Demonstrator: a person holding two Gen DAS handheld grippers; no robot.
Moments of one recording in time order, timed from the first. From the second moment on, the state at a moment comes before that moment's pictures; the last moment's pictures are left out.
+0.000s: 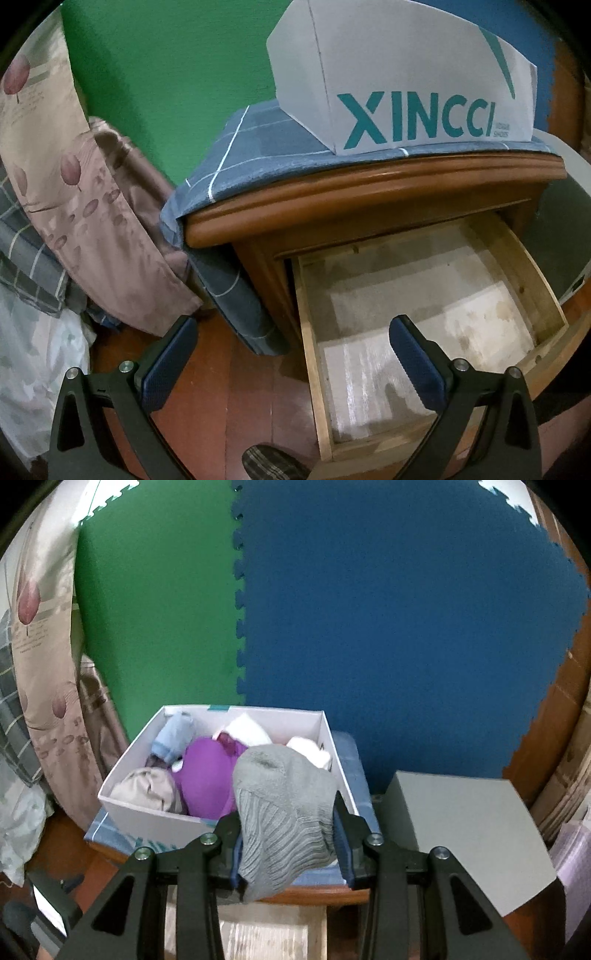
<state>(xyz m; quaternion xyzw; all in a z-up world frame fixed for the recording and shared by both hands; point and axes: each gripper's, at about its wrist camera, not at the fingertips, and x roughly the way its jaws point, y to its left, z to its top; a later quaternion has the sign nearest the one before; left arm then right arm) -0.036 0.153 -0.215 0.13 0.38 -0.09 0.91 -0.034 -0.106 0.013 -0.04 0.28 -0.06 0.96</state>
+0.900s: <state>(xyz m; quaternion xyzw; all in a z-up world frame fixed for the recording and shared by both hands) -0.039 0.148 -0.214 0.13 0.37 -0.10 0.91 0.034 -0.078 0.044 -0.11 0.26 -0.09 0.95</state>
